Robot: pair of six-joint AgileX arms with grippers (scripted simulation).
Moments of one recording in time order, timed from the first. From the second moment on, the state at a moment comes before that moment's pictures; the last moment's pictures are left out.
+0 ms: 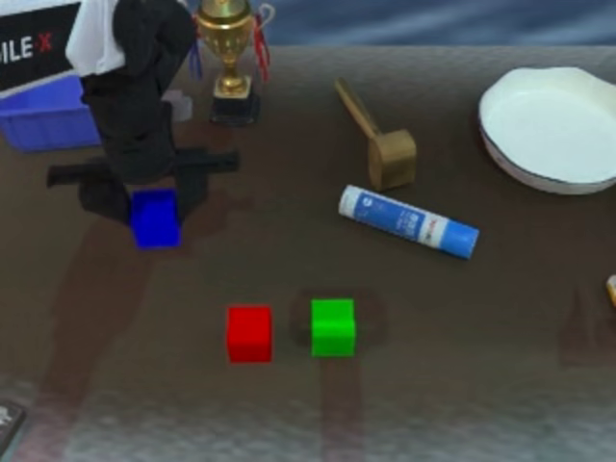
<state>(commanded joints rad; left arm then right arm) -0.31 2.11 1.63 -1.06 -0.01 -0.39 0.01 0.00 0.00 0.00 0.00 0.00</state>
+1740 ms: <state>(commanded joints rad) -0.92 2.49 2.16 -1.22 -0.01 -0.90 0.01 0.00 0.00 0.00 0.00 0.00</state>
